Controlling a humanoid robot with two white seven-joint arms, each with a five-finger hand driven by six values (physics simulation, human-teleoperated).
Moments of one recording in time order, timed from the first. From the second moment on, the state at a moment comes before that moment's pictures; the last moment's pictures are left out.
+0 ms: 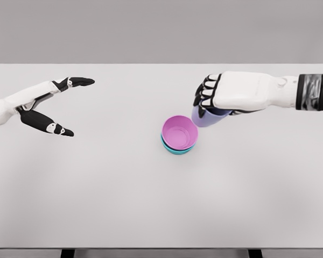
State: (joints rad) left arm -0.52 0.91 -0.62 -1.41 0.55 -0.61 -0.61; right arm -0.79 -0.85 0.67 -1.75 0.34 -0.61 0.61
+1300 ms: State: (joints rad) left arm -0.51 0.91 -0.62 -1.41 0.55 -0.61 -0.61; right arm -0.83 -0.74 0.80 -1.72 0.40 -0.61 0.61
